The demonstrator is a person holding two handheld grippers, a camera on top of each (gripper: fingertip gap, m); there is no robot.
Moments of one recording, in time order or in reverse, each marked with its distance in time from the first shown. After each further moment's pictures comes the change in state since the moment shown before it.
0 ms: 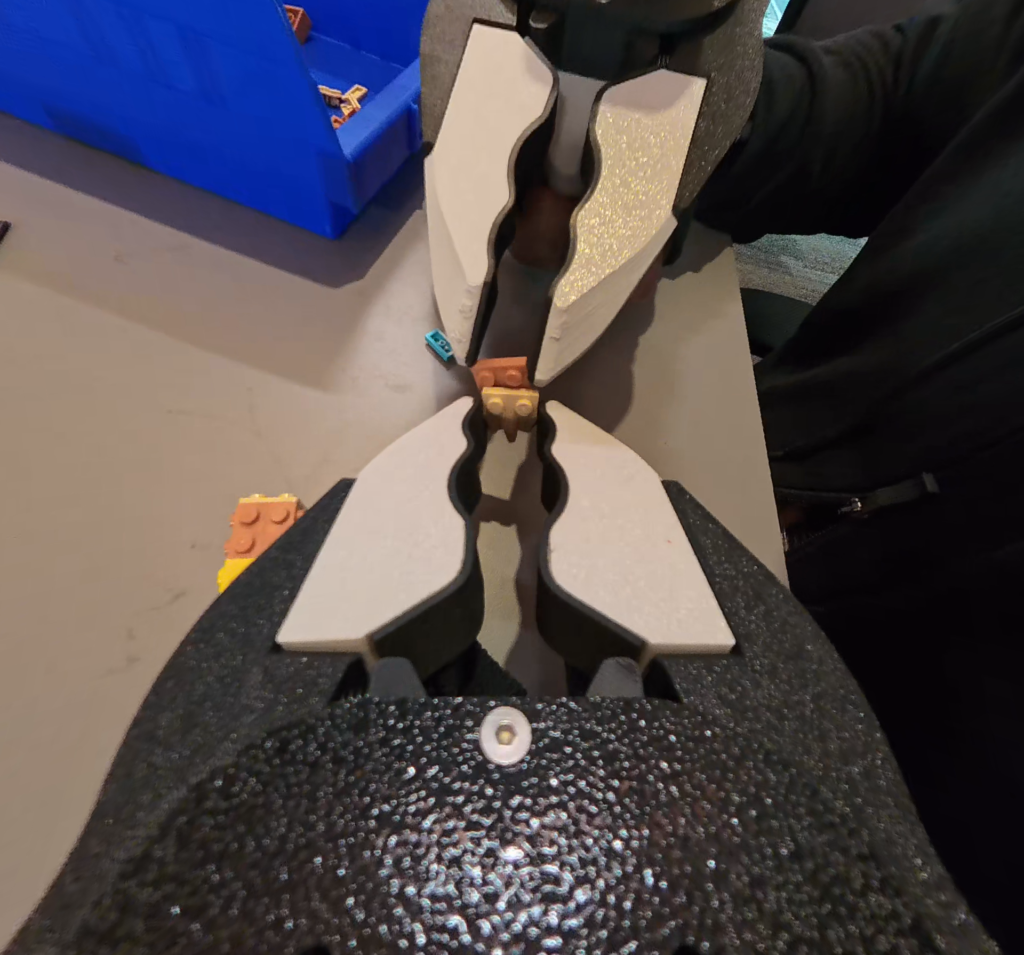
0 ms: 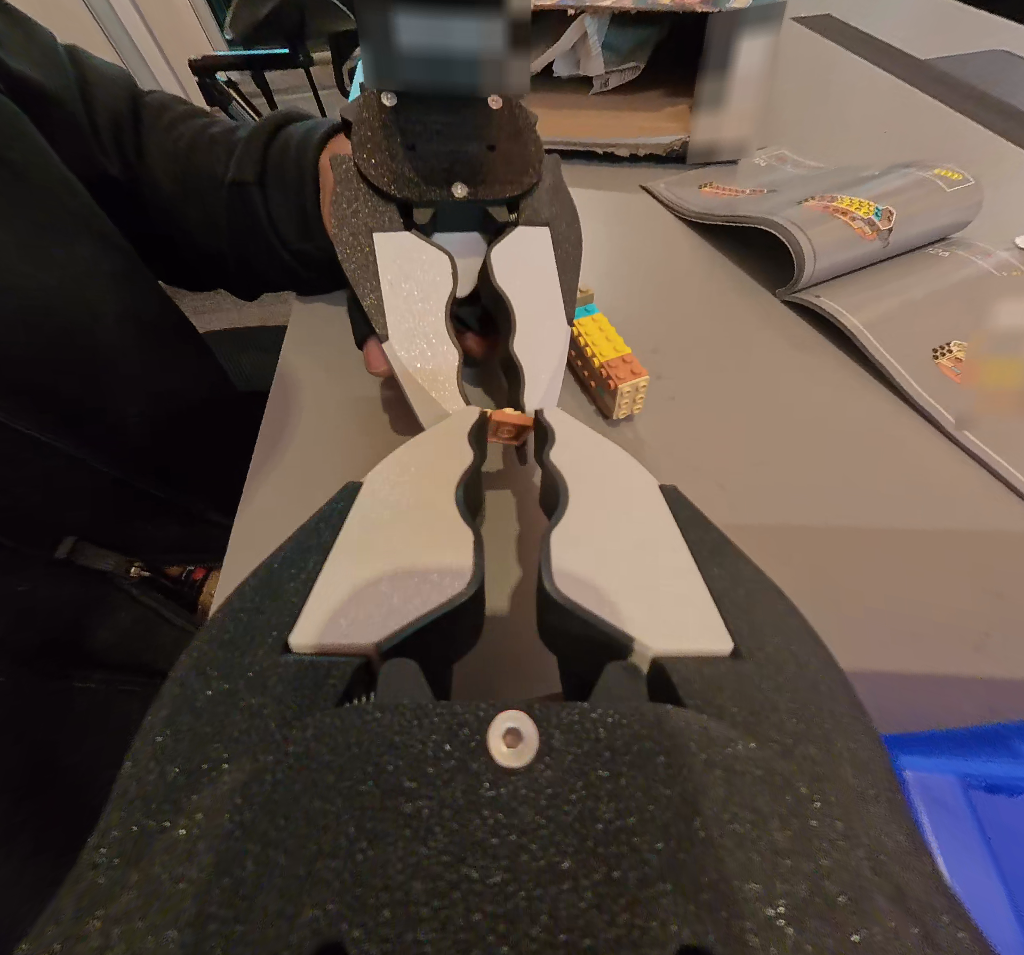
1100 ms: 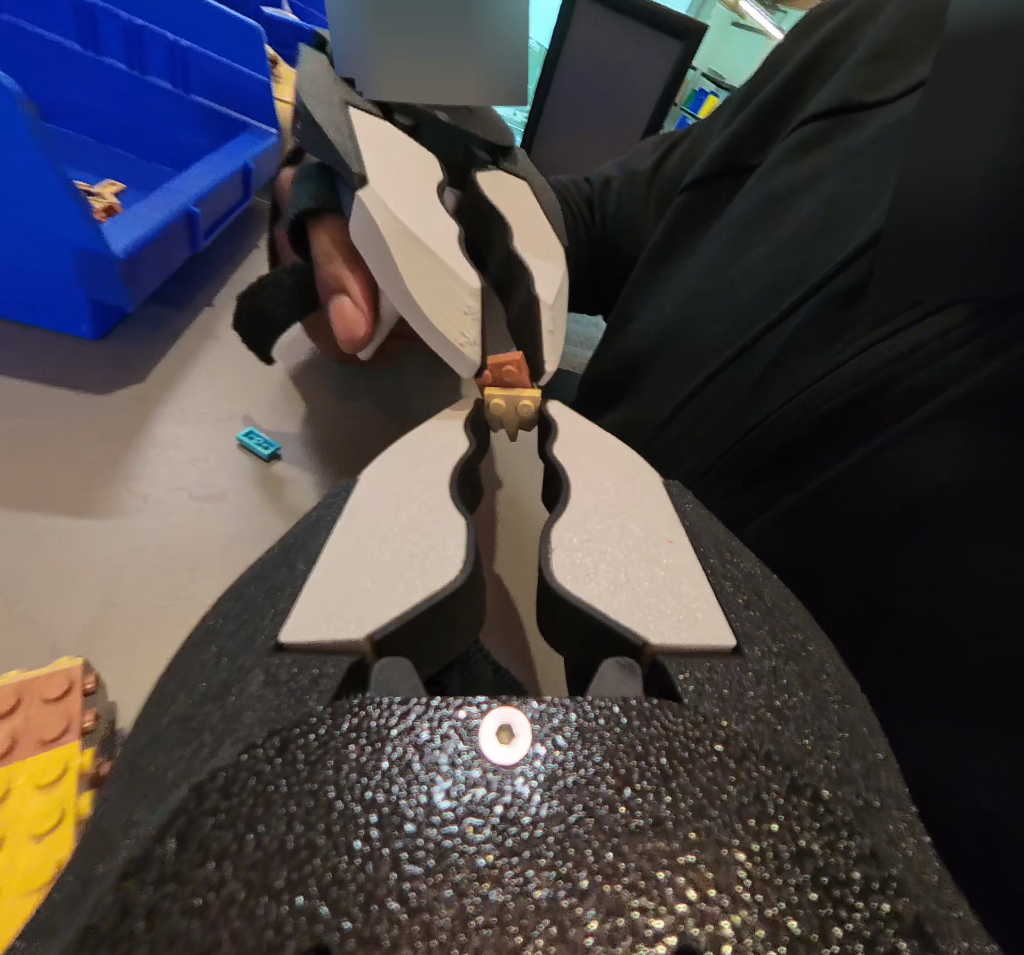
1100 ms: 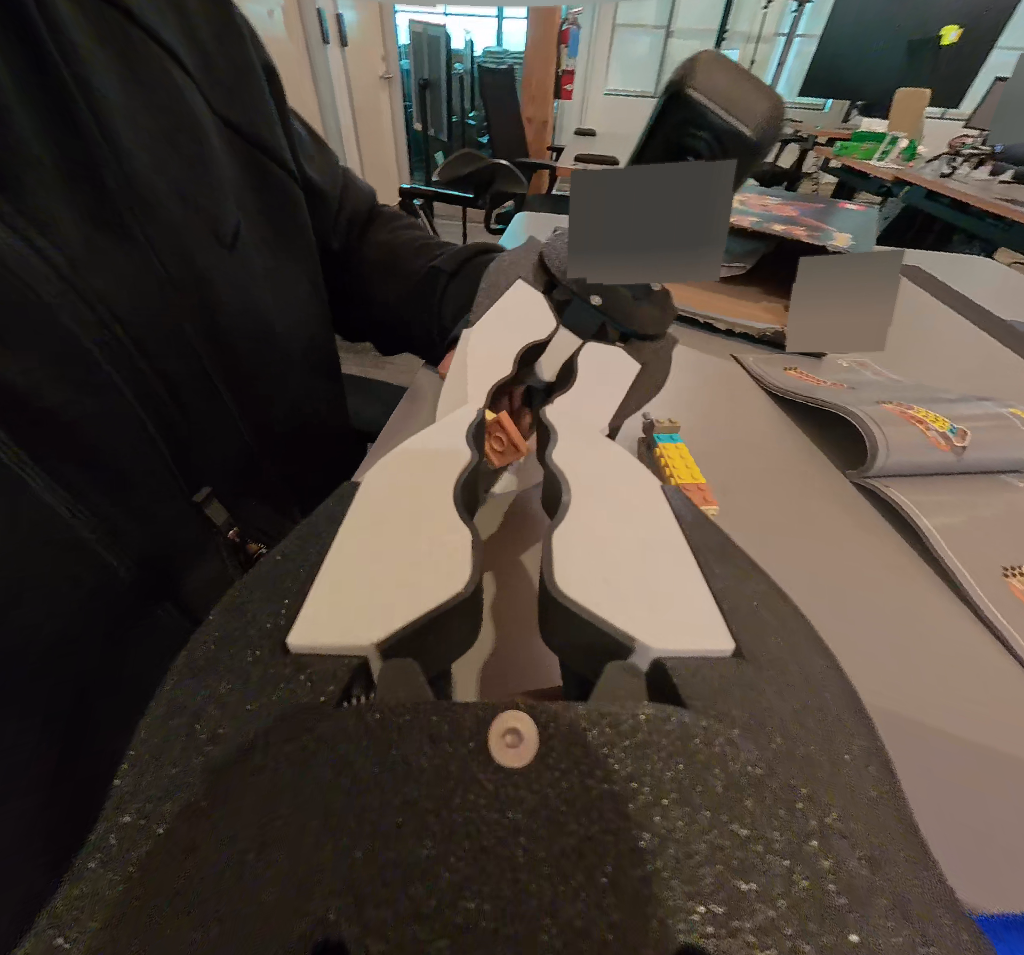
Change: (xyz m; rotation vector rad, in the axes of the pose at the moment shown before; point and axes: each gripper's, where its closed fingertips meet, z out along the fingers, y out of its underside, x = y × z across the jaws) left arm 0.053 -0.029 -0.012 0.174 0.435 -0.080; right arm -0.041 -0.029 -0.021 0.250 -0.234 -0.199
